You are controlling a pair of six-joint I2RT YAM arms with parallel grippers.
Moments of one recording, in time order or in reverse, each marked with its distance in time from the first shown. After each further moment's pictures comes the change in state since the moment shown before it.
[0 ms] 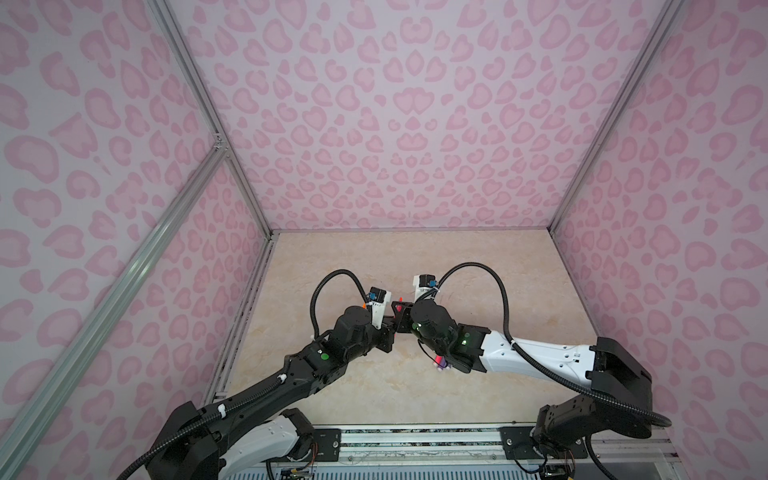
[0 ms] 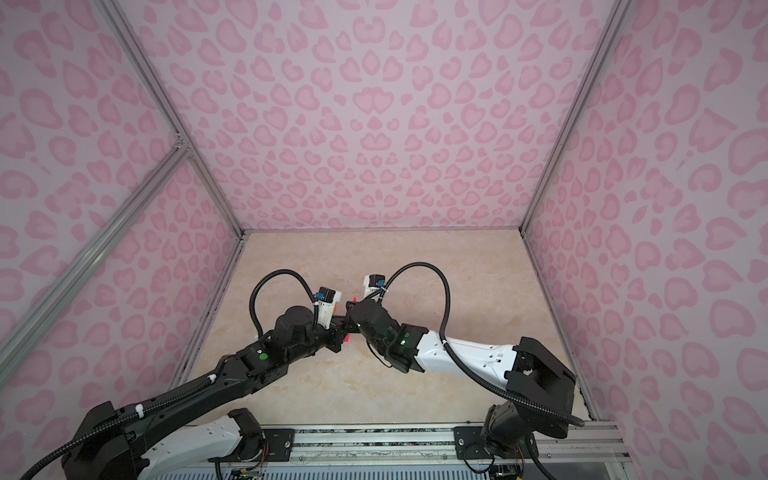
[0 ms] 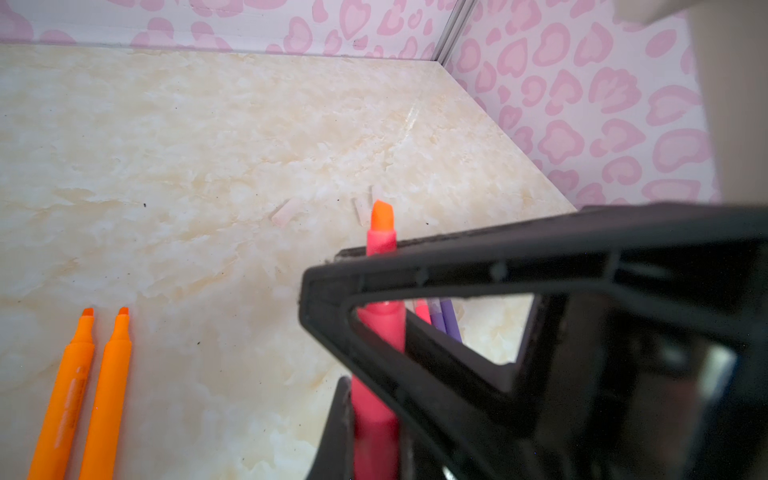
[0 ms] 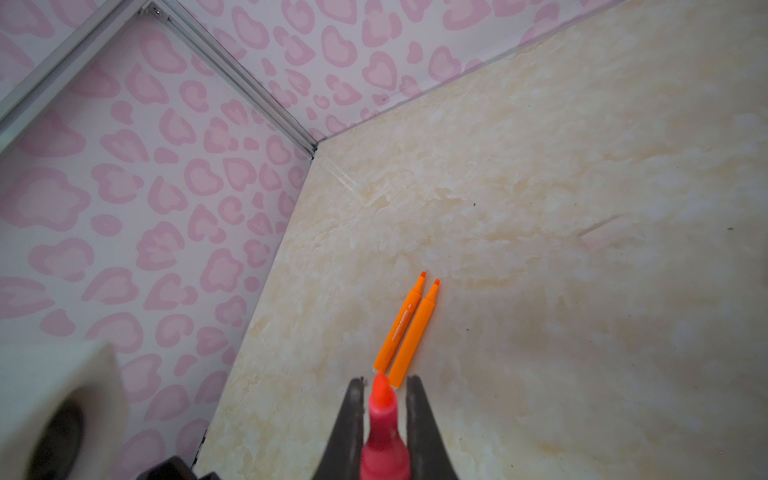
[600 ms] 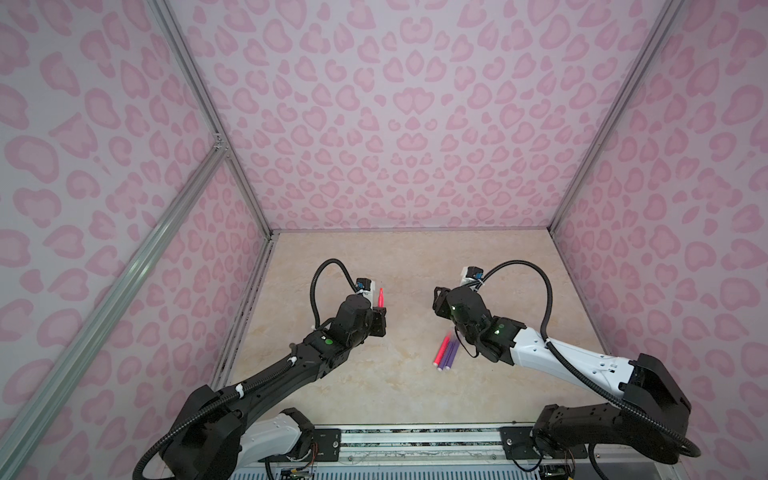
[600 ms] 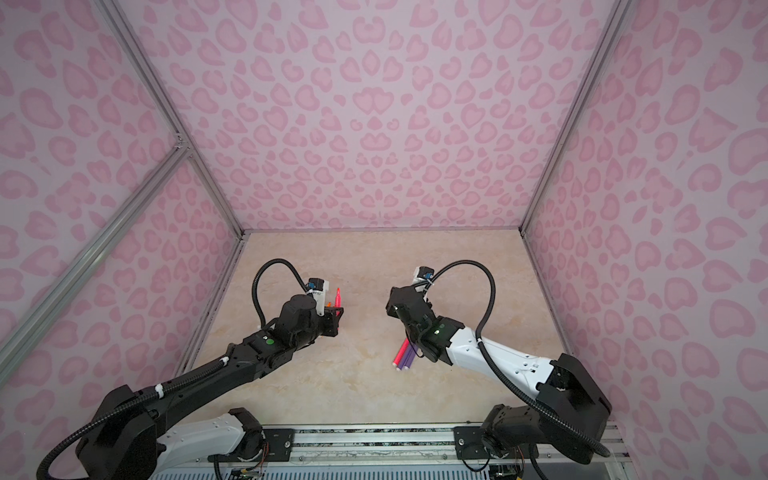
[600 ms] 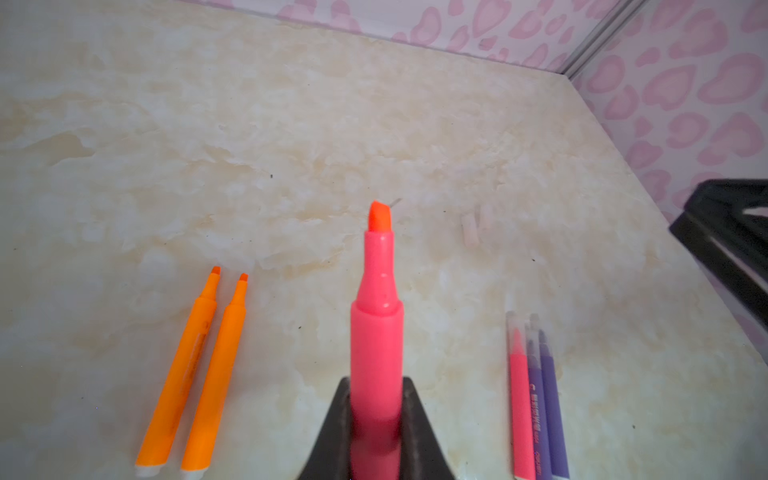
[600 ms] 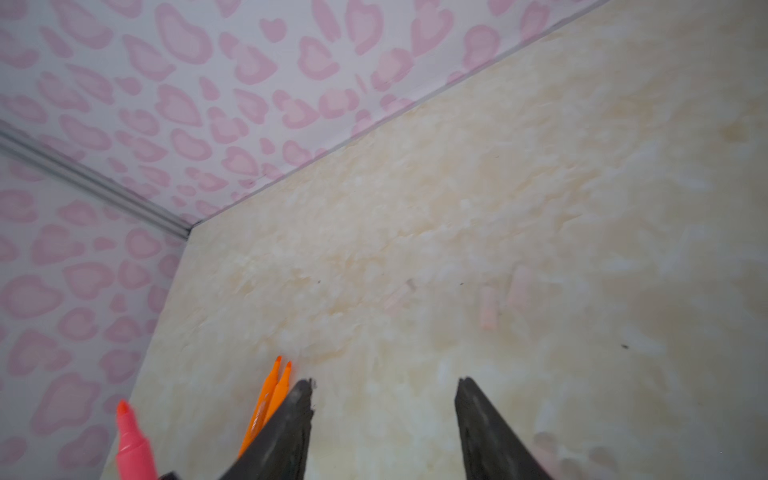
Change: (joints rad) left arm 0.113 0.142 0.065 -0.071 -0.164 -0.110; right arm -0.301 -0.171 -0.143 -0.170 0.119 -0.024
